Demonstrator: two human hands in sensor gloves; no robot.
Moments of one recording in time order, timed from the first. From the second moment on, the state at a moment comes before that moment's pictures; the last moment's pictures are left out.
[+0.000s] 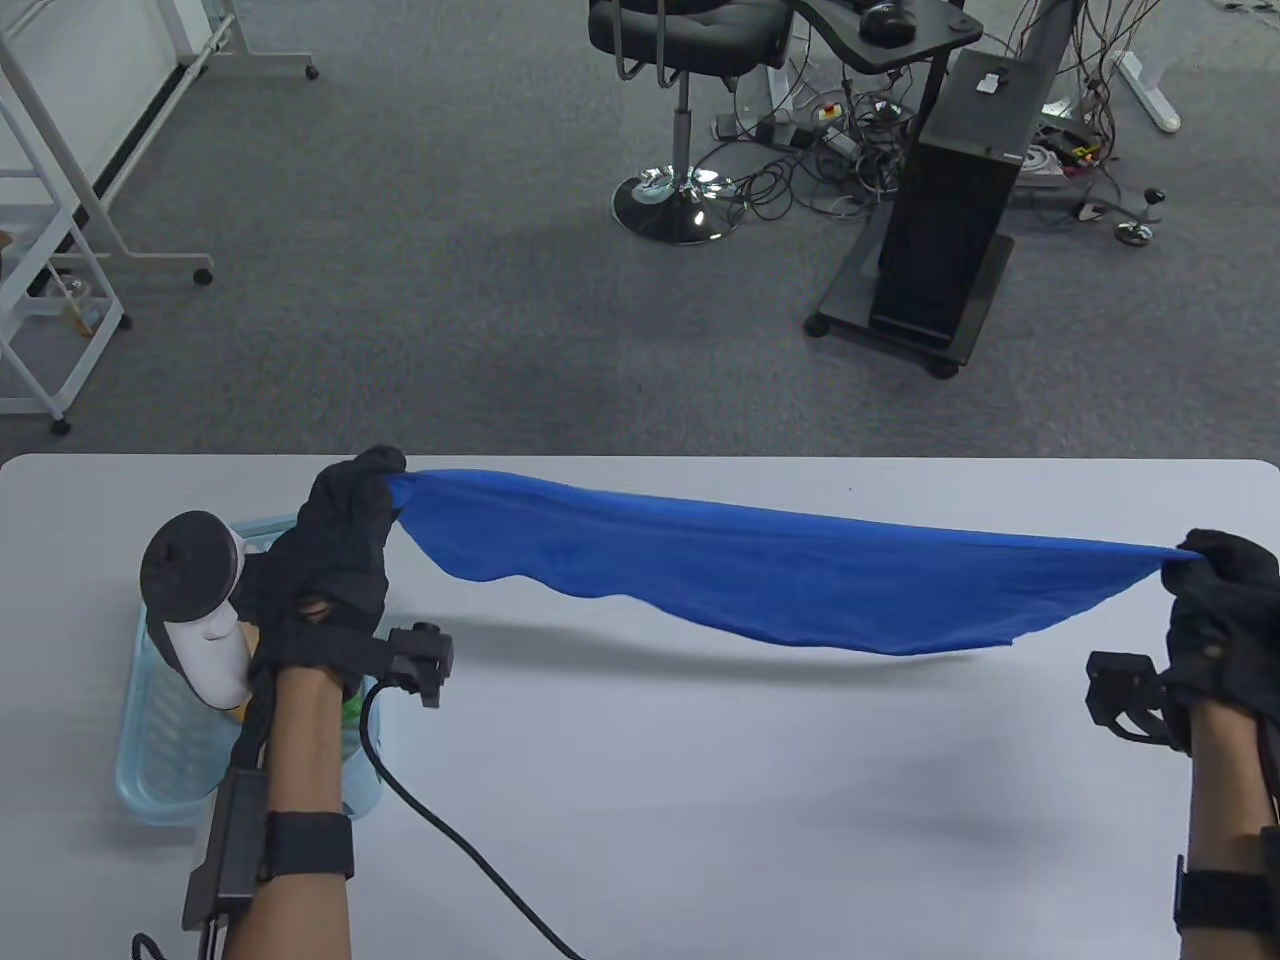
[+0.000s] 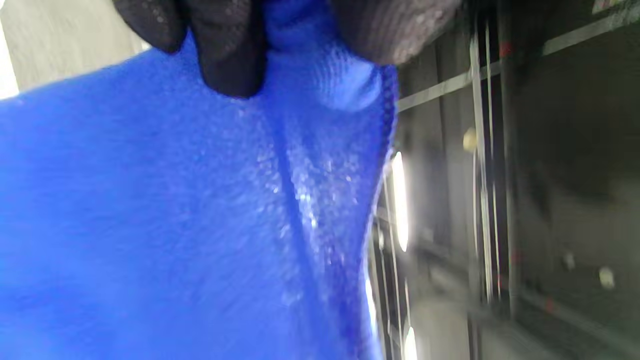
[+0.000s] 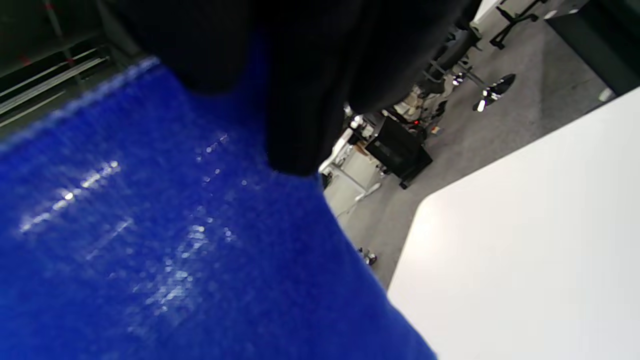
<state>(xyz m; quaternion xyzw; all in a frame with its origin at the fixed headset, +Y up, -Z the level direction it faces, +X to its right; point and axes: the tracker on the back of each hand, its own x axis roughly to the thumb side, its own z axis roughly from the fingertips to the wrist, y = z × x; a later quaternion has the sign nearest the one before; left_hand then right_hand) -0.268 -0.561 -0.331 0.05 -0.03 0.63 0.77 0.410 -0.559 -0.285 -0.35 -0.22 0.82 0.41</state>
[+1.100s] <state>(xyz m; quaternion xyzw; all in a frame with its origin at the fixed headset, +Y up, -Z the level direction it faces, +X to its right) -0.191 -0.650 -0.333 -0.08 0.12 -0.02 0.99 0.400 -0.689 -0.301 -0.33 0.08 0.93 0.15</state>
